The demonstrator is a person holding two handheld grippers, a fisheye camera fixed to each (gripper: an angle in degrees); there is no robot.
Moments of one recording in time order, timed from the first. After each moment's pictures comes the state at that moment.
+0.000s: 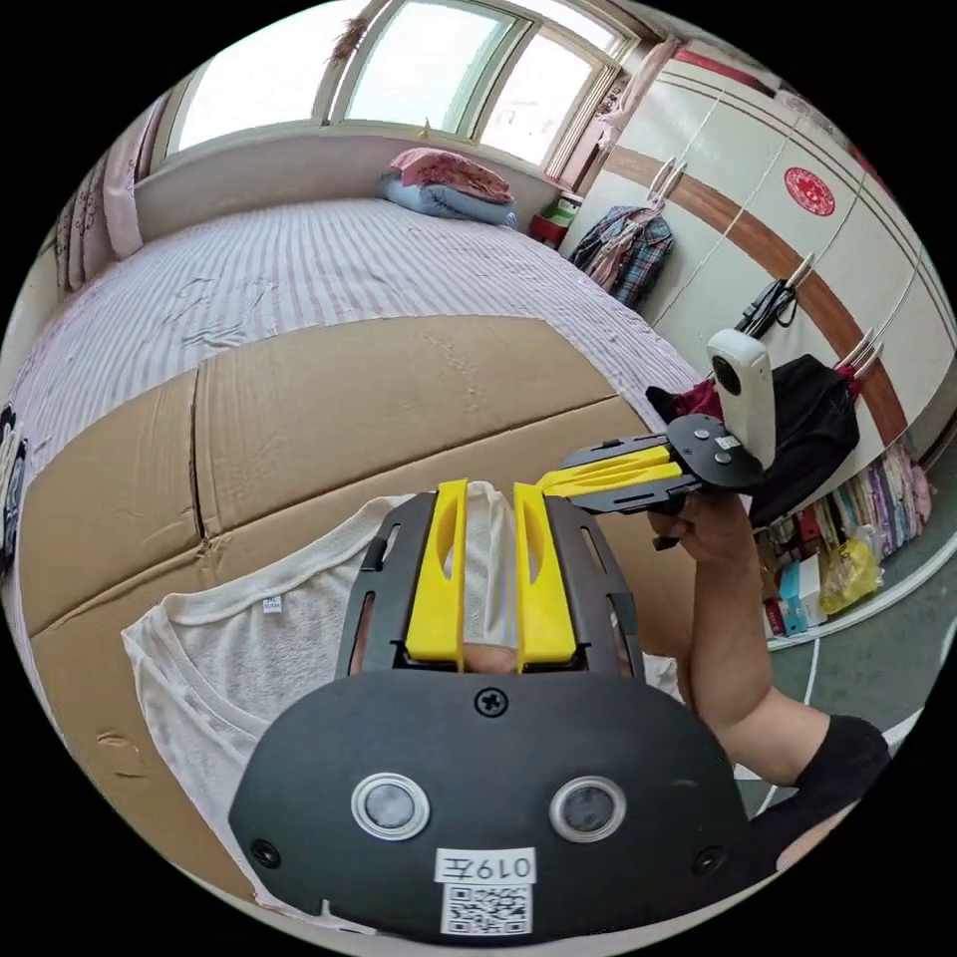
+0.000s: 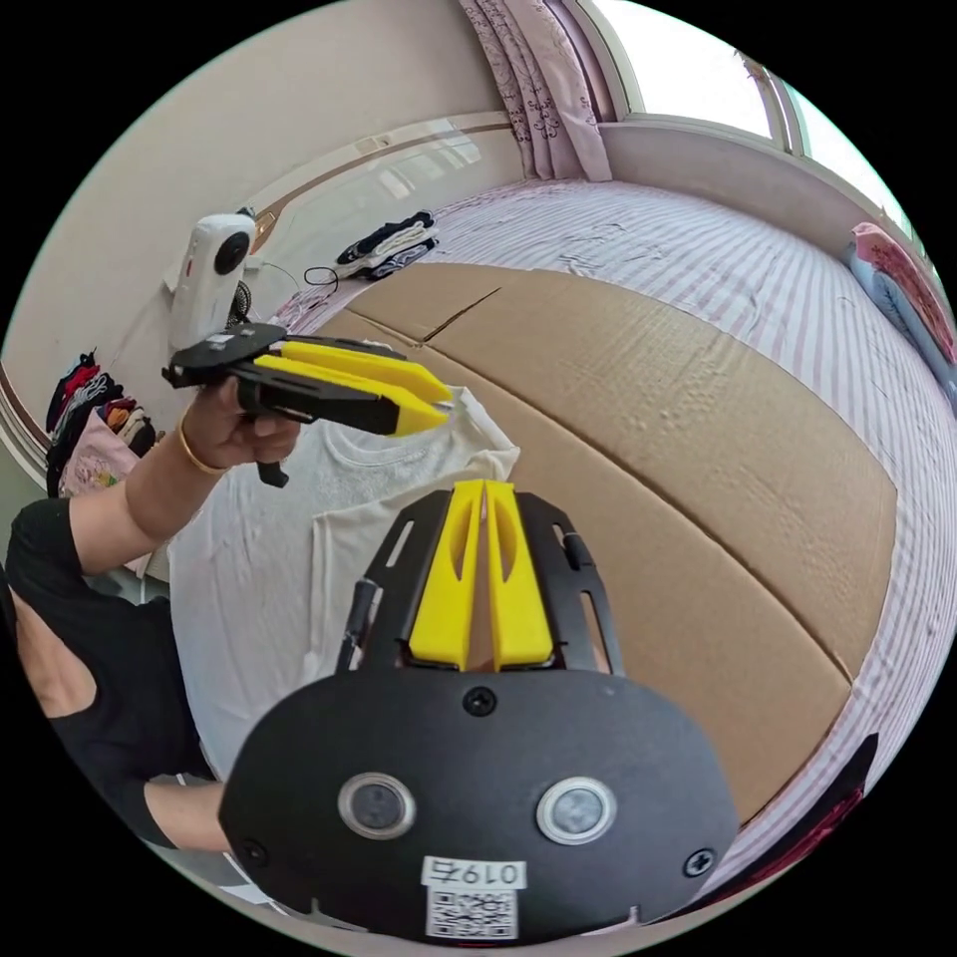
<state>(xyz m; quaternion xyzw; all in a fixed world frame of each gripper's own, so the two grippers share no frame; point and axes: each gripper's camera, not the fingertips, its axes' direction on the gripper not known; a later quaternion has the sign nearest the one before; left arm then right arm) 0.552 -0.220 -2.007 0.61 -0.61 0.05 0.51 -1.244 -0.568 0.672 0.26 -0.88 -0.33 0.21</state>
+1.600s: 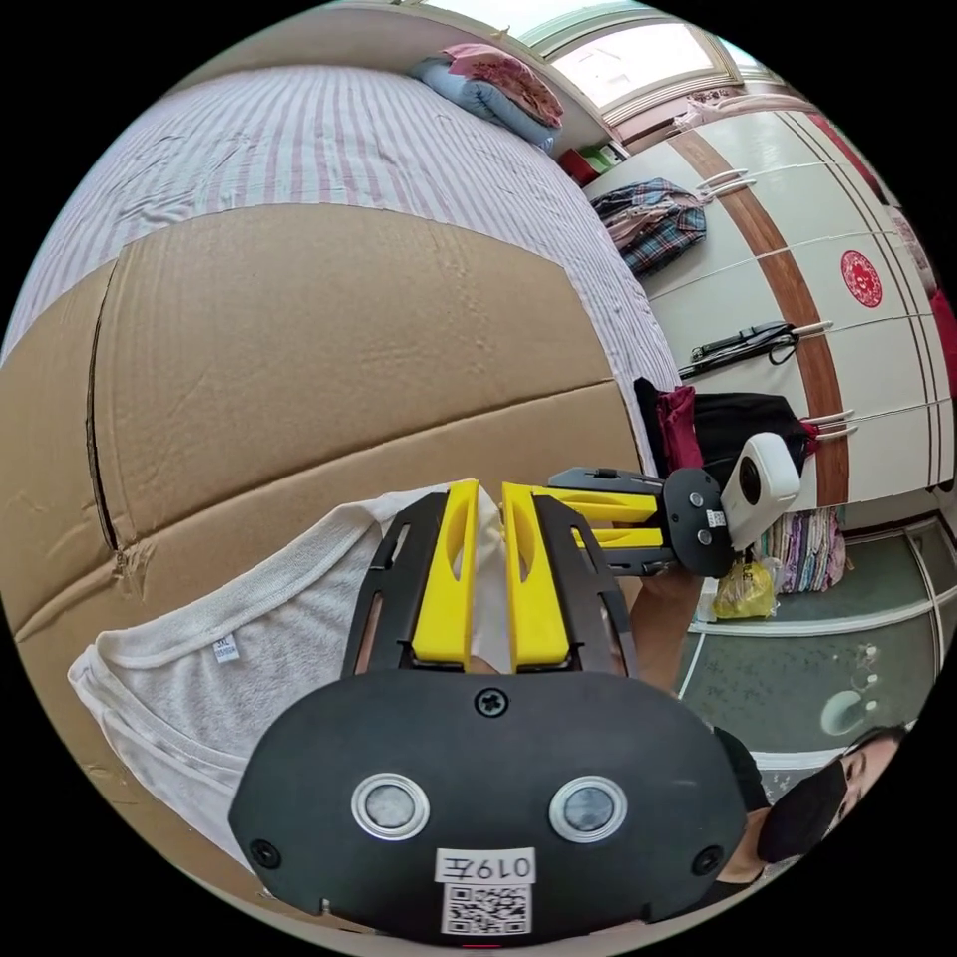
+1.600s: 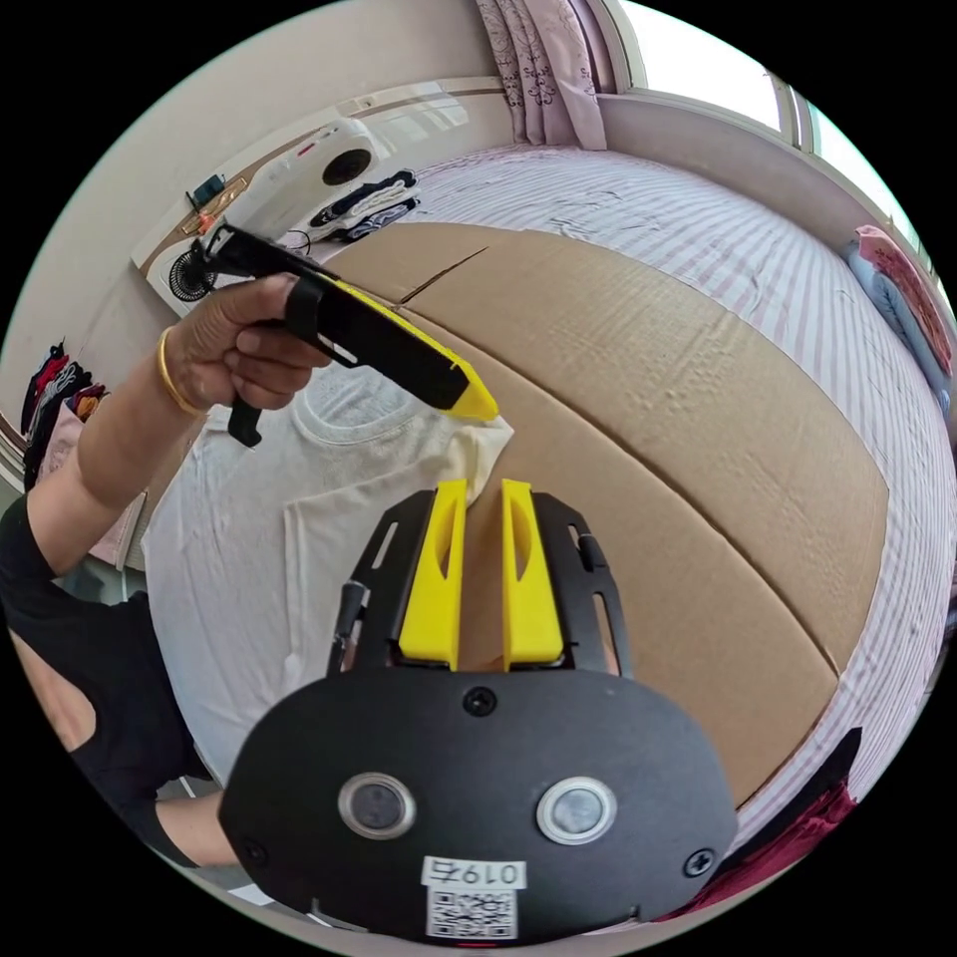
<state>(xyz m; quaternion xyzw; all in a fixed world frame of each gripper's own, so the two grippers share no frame) 0.571 -0.219 -2.156 0.58 -0.49 -0.02 0.66 -1.215 -0.561 0.595 0.26 -0.86 -0.37 0.25</state>
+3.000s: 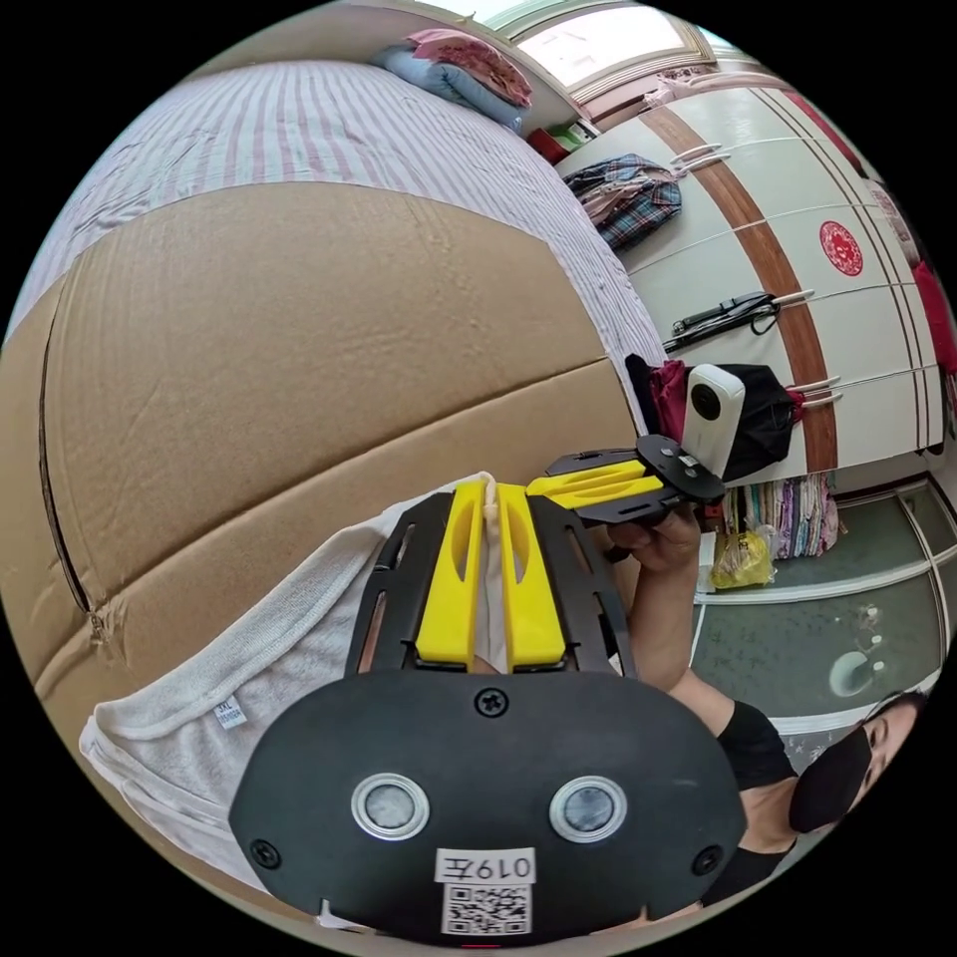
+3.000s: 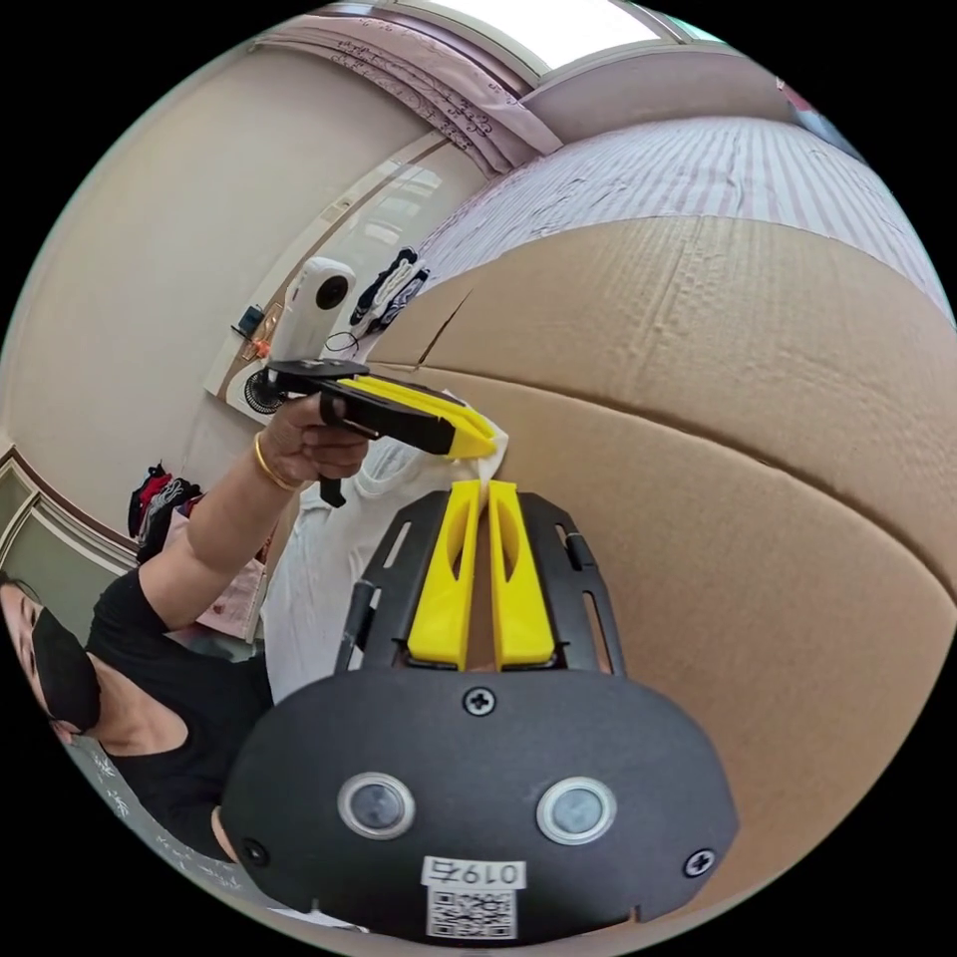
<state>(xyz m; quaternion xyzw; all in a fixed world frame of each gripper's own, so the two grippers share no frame) 0.551 -0.207 -2.168 0.55 -0.50 0.01 0.67 -1.338 -0.709 0.643 0.10 -0.94 -0.32 0.10</state>
